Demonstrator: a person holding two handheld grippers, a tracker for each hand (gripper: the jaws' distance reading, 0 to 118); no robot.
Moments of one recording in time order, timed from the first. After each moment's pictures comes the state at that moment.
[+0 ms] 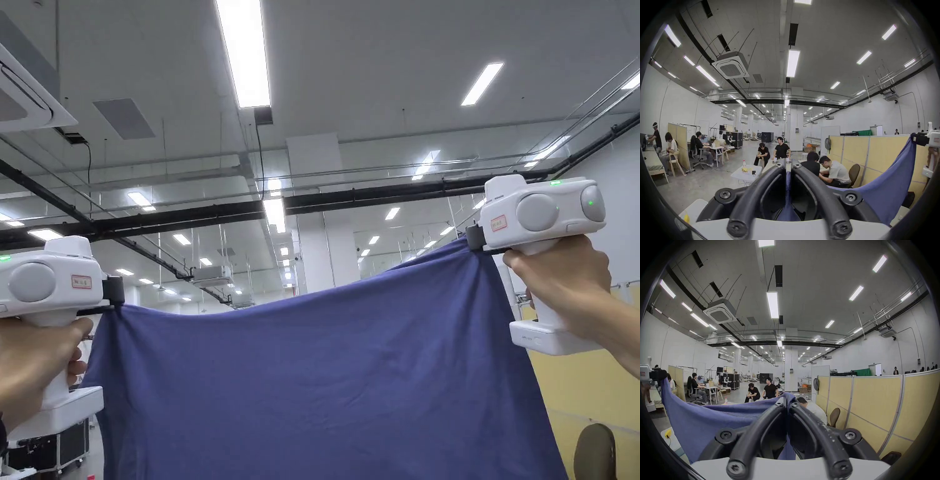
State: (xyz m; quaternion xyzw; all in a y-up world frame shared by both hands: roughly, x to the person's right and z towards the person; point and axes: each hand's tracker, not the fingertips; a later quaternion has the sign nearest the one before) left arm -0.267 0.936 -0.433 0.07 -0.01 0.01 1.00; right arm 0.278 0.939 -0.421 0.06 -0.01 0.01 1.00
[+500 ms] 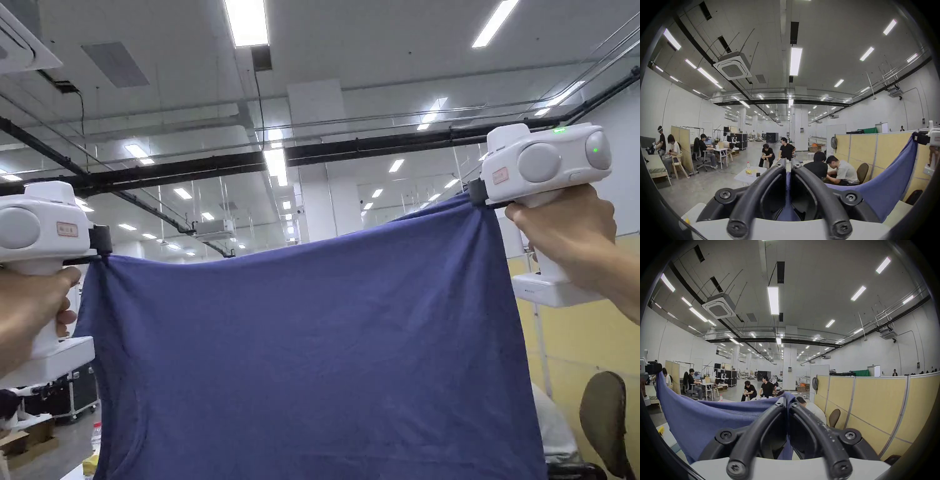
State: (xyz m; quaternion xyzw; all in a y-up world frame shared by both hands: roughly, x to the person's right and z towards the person) left arm -0.283 0.931 -0.530 0.07 0.01 0.00 1.00; right arm 0.268 0.927 -0.531 0.06 -0.02 0.03 1.00
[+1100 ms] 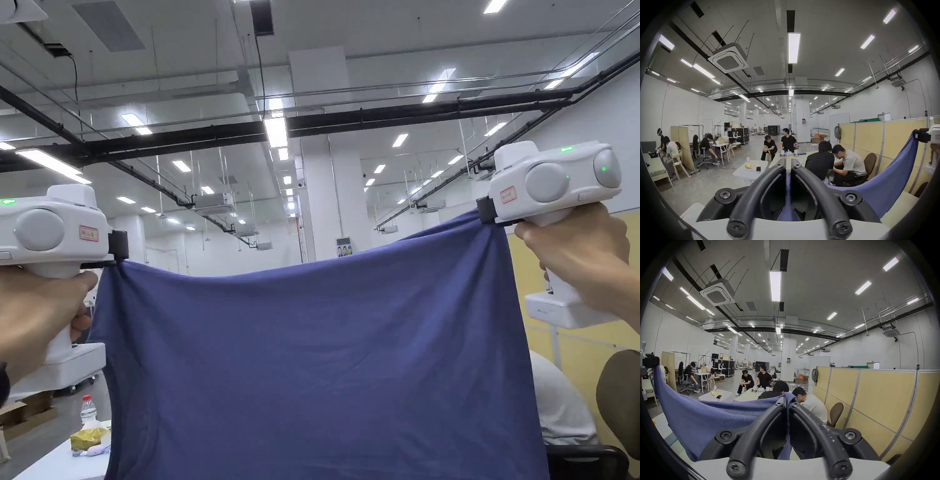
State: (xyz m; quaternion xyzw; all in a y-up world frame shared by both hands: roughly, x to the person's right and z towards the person) left arm -0.283 0.869 -0.687 0.03 0.02 -0.02 1.00; right arm 0.254 0.855 -0.687 0.01 -0.03 0.04 1.00
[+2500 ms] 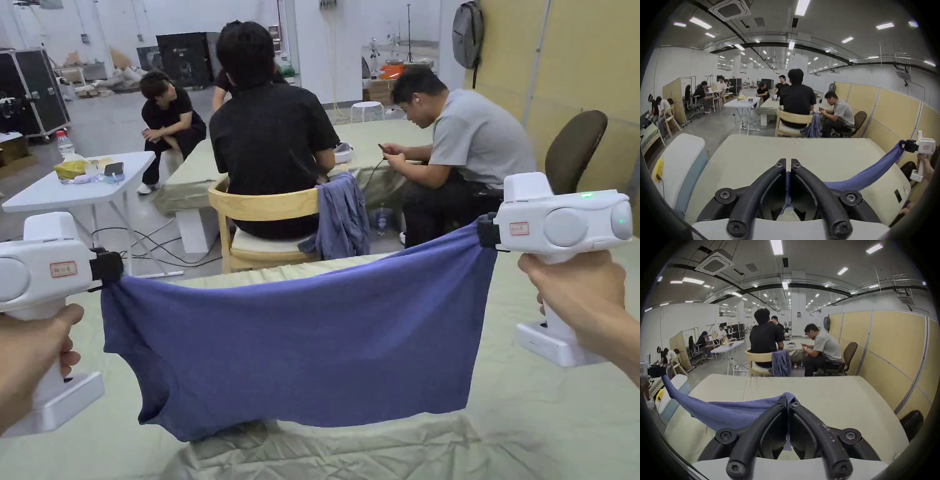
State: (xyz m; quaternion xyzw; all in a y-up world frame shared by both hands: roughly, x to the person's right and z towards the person) left arm -0.303 0.515 -0.584 -0.21 -0.02 0.05 0.98; right arm 0.265 0.498 -0.606 -0.22 0.03 0.01 0.98
